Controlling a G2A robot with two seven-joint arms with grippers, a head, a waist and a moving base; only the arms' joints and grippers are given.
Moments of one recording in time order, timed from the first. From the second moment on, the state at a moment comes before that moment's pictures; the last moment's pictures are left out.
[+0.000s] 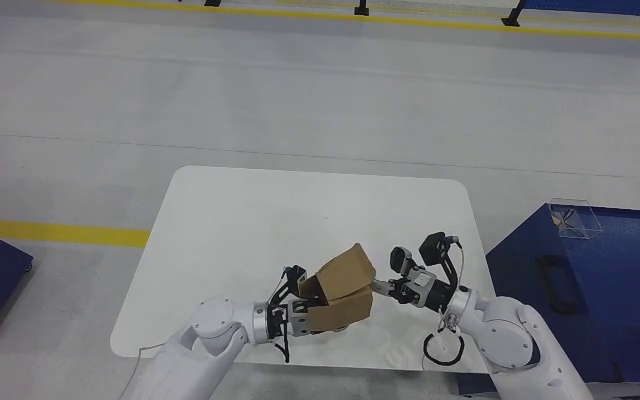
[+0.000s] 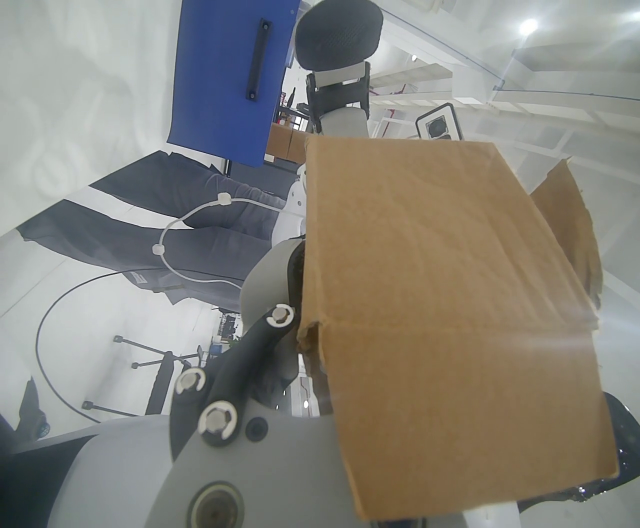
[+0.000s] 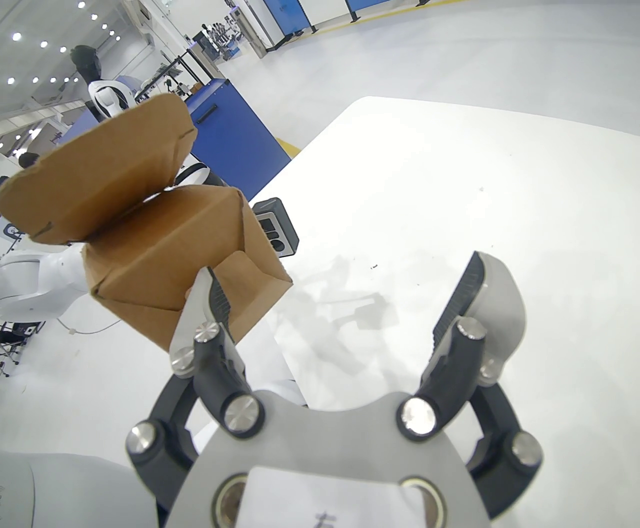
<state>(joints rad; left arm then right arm) 1.12 -1.22 -0.95 -1.45 -0.63 0.07 -0.99 -1.43 -1.03 1.43 -1.83 -0.49 -0.49 0.57</state>
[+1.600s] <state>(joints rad) 1.14 -1.22 -0.95 -1.46 -0.64 0.05 -0.98 -1.42 -1.02 1.43 -1.73 -0.39 -0.53 0.56</state>
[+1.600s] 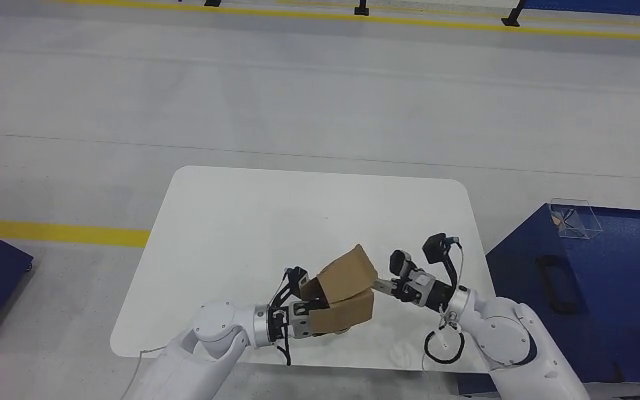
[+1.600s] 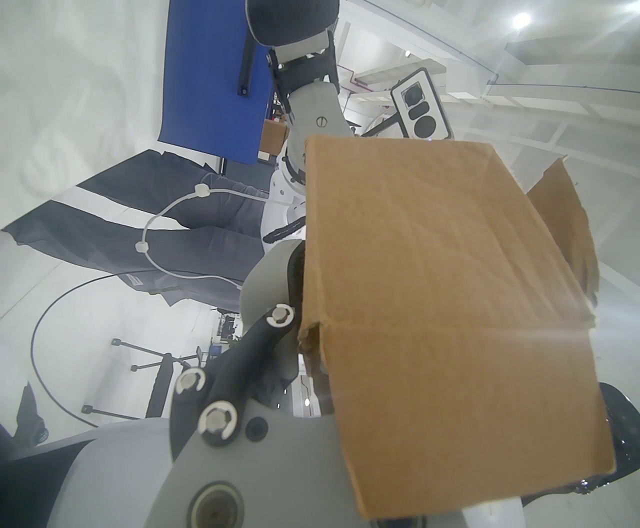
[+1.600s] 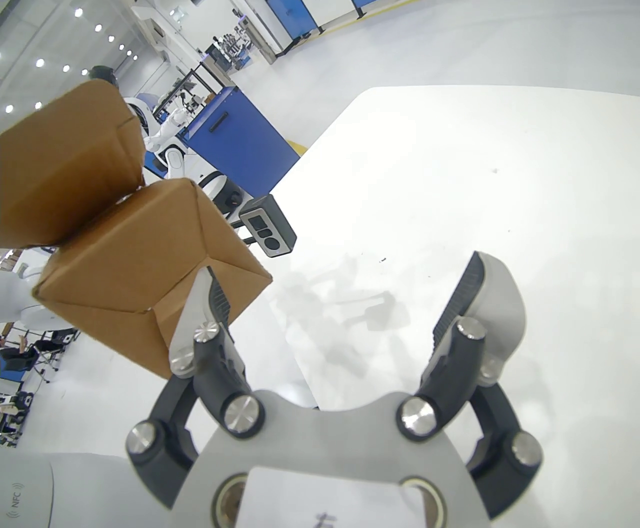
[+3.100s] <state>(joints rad) 1.19 -1.27 -0.91 -1.66 -0.94 0.41 -0.51 -1.58 -1.00 1.77 -1.73 -0.49 -0.45 0.24</state>
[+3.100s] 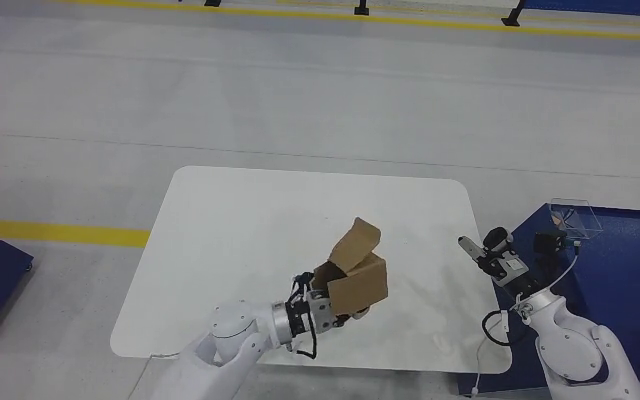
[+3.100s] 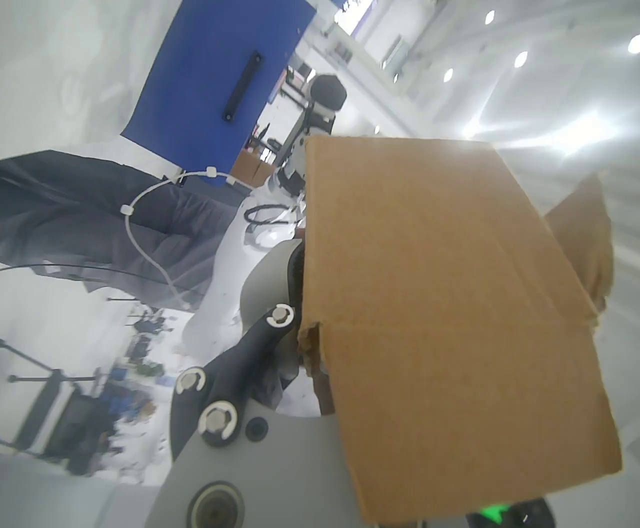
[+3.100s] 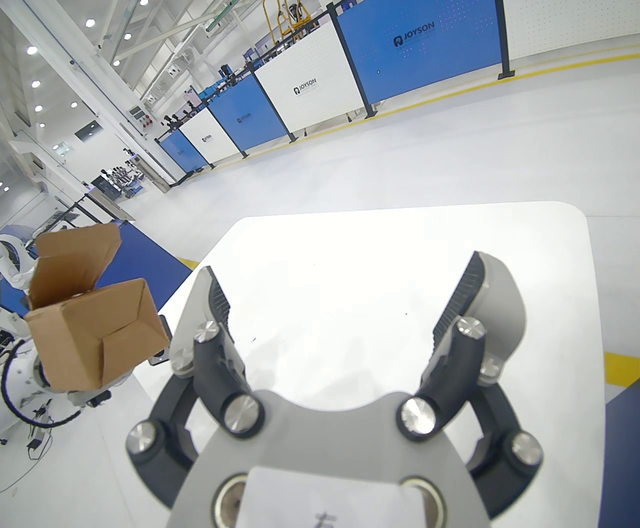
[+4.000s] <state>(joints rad) 1.15 -1.46 -0.71 -1.62 -1.65 -0.13 0.88 -1.58 -1.00 1.77 -1.73 -0.49 -0.45 0.24</state>
